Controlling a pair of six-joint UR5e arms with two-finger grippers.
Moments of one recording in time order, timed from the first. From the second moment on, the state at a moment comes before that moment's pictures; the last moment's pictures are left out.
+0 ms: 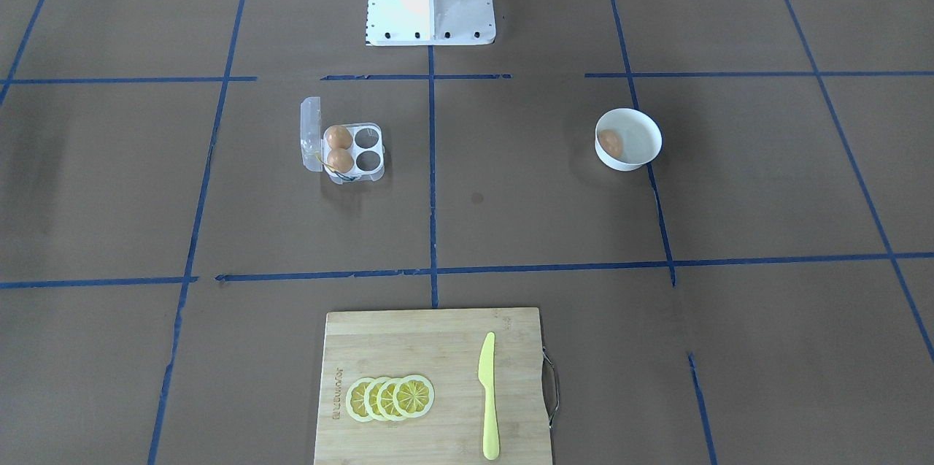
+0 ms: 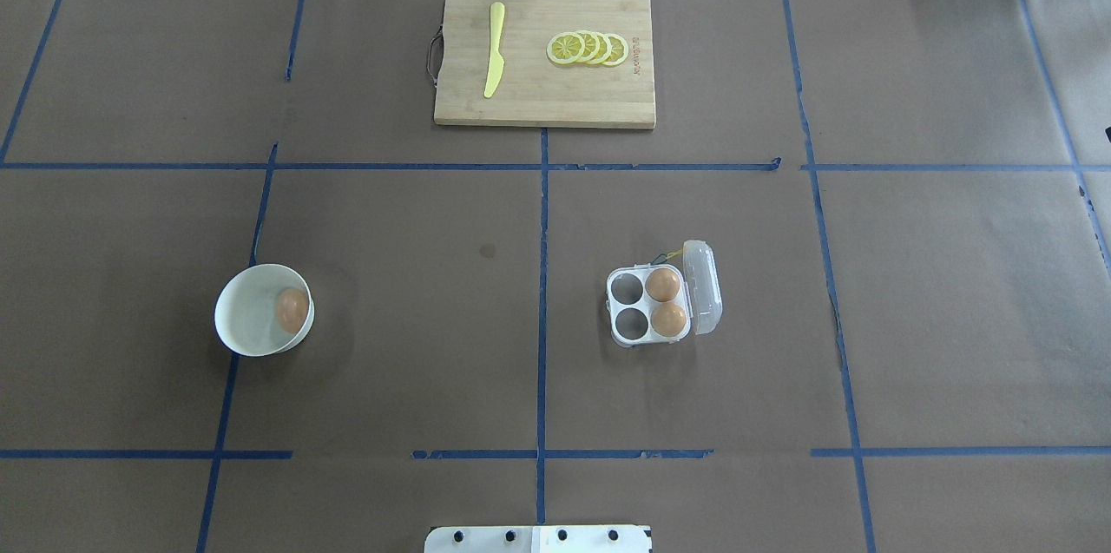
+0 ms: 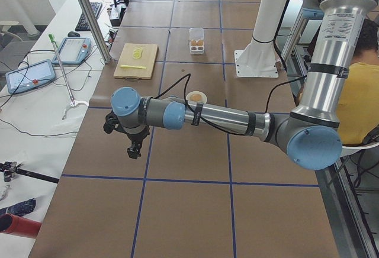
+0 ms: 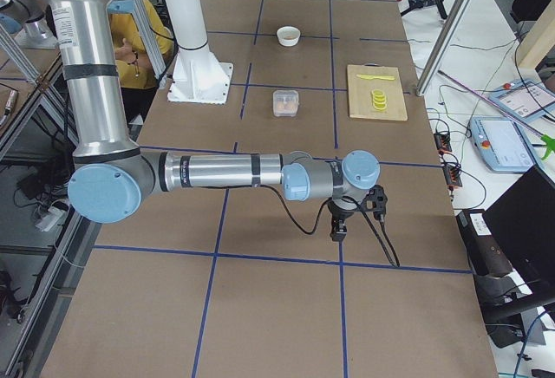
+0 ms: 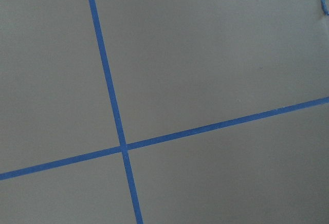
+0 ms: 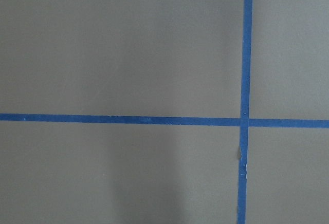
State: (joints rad) left arm -1.55 -1.75 -1.56 -1.54 -2.46 0.11; right arm 1.45 -1.44 1.49 -1.52 2.43 0.16
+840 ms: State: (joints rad) left arm -1.55 -1.74 -1.59 -1.55 -2.43 0.12; right arm 1.45 -1.43 1.48 -1.52 2.43 0.16
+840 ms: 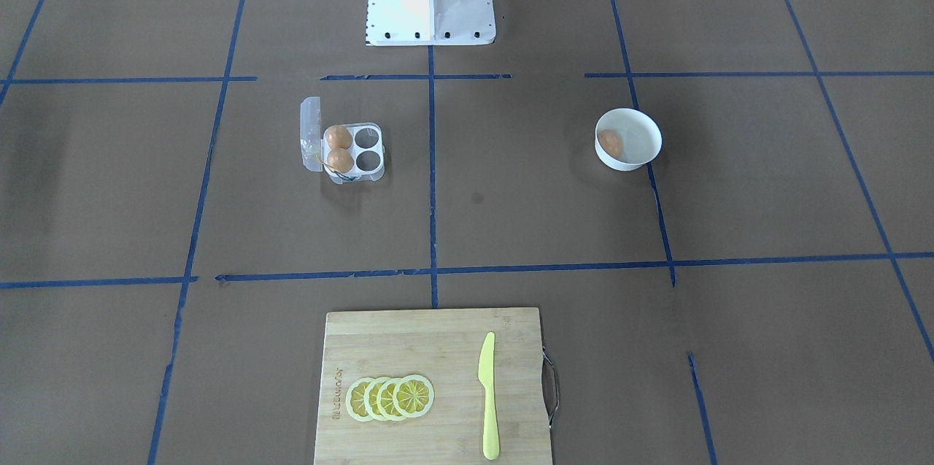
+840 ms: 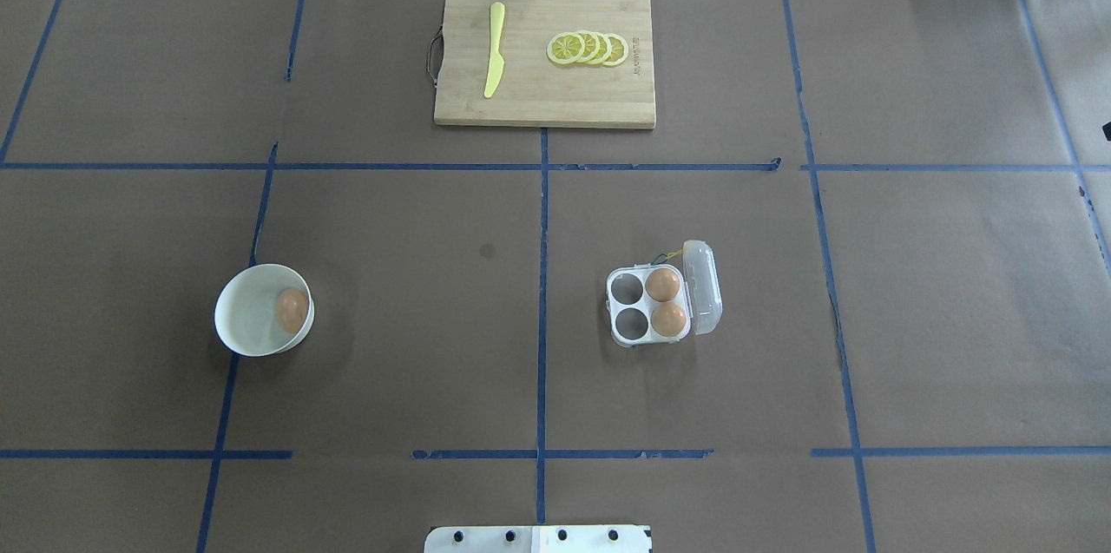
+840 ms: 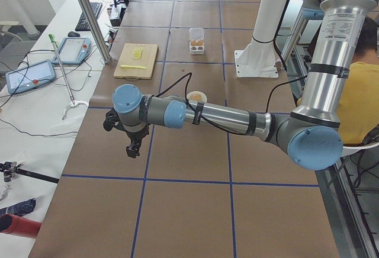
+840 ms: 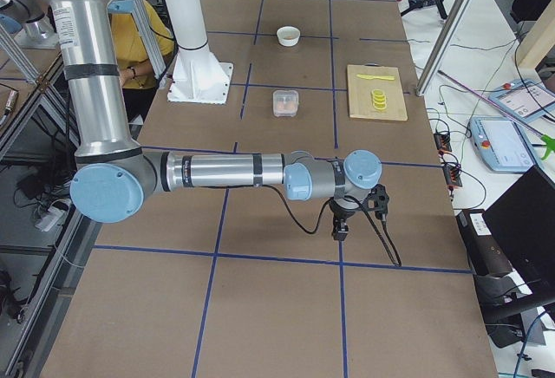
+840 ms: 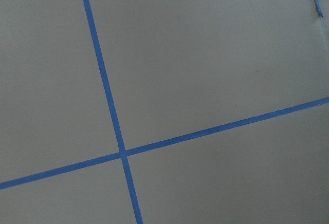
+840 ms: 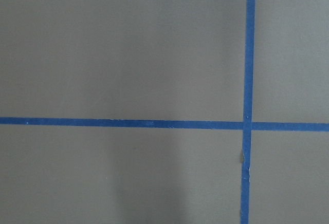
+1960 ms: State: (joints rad) left arm -1.44 -1.73 -1.69 -1.63 -2.64 0.05; right arm 1.44 -1.42 1.47 -1.48 2.44 0.16
